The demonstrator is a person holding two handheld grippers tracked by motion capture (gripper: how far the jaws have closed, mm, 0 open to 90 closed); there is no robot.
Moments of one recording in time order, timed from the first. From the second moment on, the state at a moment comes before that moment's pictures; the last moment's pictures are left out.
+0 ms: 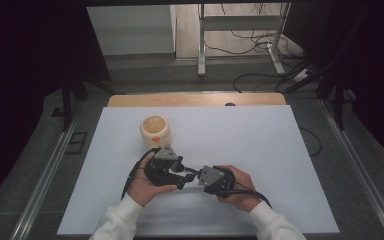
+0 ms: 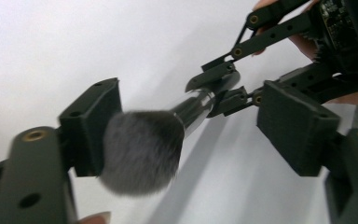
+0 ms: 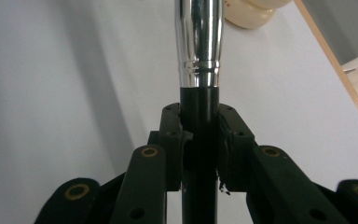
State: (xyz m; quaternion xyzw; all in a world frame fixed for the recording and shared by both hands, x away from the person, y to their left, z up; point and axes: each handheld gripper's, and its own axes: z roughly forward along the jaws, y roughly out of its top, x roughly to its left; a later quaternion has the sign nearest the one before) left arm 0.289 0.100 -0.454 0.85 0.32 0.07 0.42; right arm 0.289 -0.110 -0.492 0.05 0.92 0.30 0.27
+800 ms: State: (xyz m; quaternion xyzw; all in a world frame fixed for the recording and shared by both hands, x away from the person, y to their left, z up) left arm 0.282 0.131 -0.459 0.83 0.35 0.10 0.43; right arm 0.296 -0.127 -0.480 0.10 0.90 0.34 0.26
